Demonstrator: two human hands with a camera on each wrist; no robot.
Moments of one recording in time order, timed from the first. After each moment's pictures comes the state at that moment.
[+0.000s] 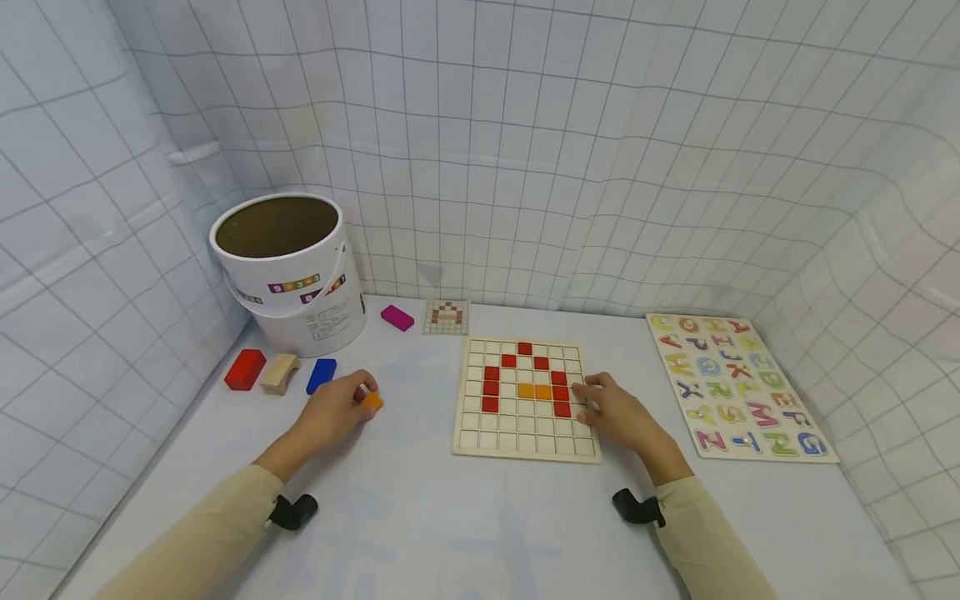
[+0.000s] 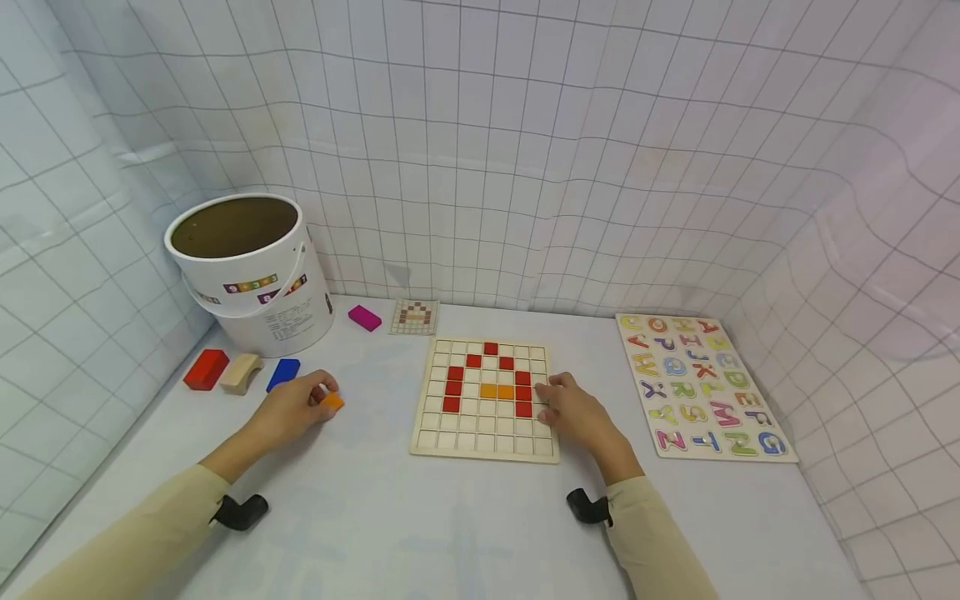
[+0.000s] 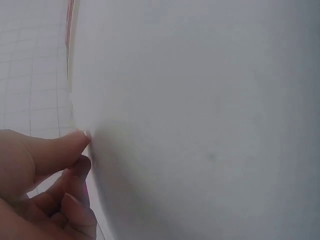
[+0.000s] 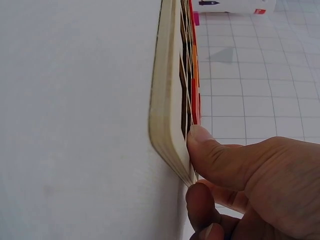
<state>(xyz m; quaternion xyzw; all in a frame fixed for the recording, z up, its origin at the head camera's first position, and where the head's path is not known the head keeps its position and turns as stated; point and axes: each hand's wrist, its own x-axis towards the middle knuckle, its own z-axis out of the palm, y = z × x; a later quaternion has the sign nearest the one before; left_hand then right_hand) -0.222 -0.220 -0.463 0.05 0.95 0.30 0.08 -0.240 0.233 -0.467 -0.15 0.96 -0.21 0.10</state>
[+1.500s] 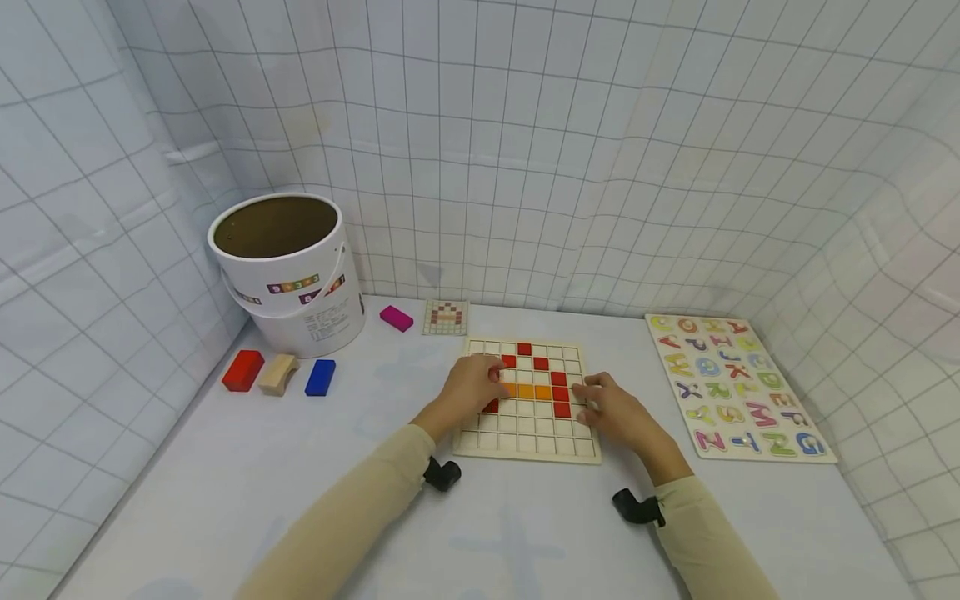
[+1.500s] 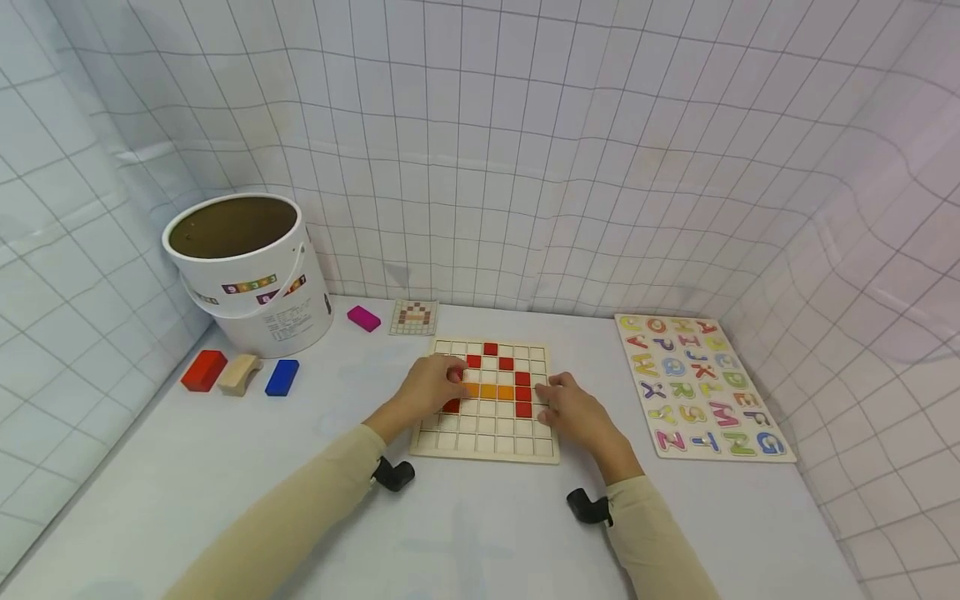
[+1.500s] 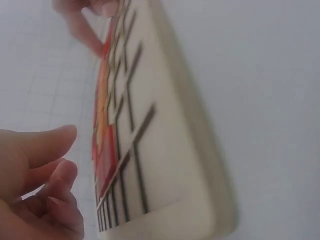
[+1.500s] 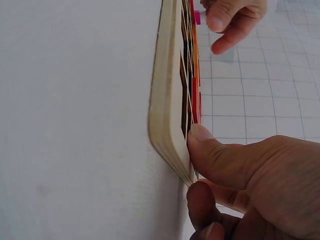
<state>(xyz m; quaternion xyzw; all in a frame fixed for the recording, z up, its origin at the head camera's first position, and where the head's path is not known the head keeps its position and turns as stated) -0.271 -0.041 -0.460 0.13 0.91 0.38 0.06 -0.240 0.232 -0.463 -0.14 0.96 -0.21 0.11</state>
